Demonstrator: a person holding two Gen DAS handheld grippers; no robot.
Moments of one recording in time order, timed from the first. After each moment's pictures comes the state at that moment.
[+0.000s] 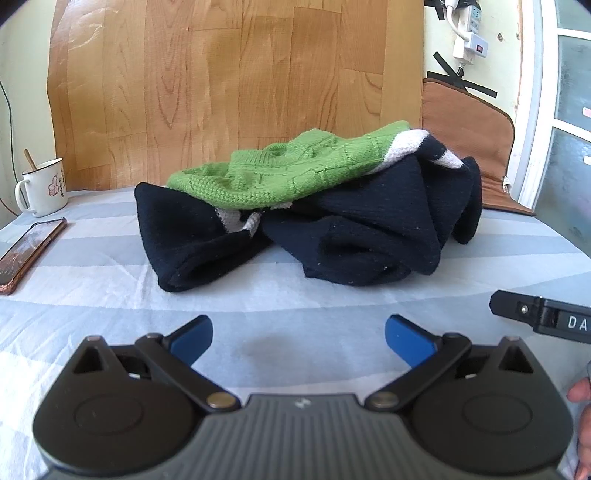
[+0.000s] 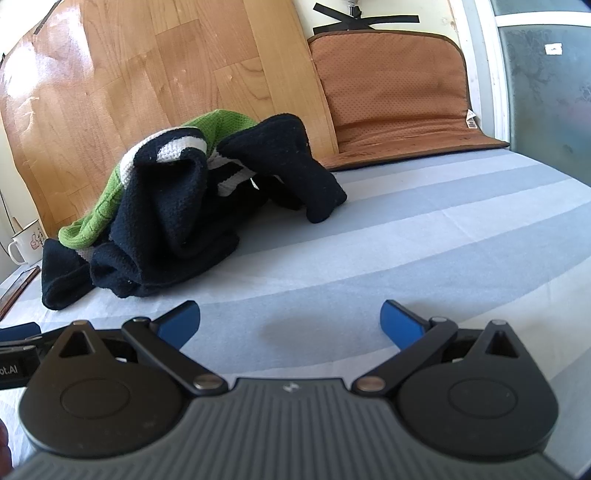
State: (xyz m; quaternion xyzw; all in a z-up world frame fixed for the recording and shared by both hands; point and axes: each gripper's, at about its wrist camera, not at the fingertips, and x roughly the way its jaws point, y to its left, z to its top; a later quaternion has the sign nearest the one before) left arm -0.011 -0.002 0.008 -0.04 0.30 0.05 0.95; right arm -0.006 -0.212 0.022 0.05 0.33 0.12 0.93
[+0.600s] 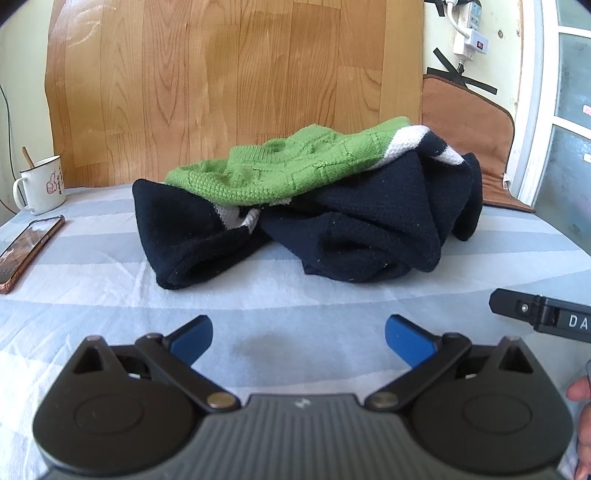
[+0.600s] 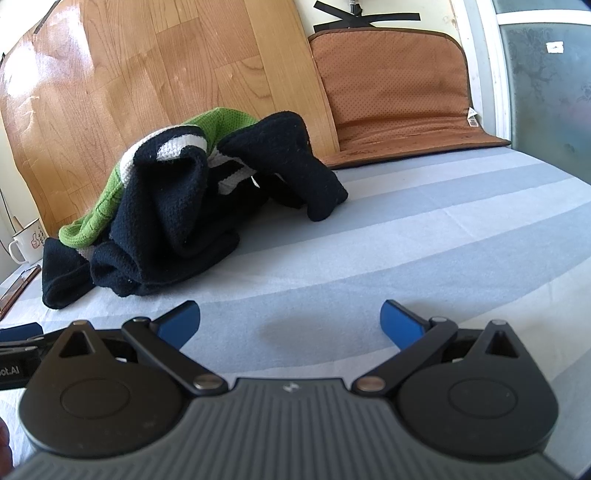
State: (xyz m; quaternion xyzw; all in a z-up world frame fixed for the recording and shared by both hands) left arm -0.008 -0.001 0.007 -0.03 0.31 0.05 0.95; right arm -0.007 -0.211 0.021 0.05 0.33 0.12 0.93
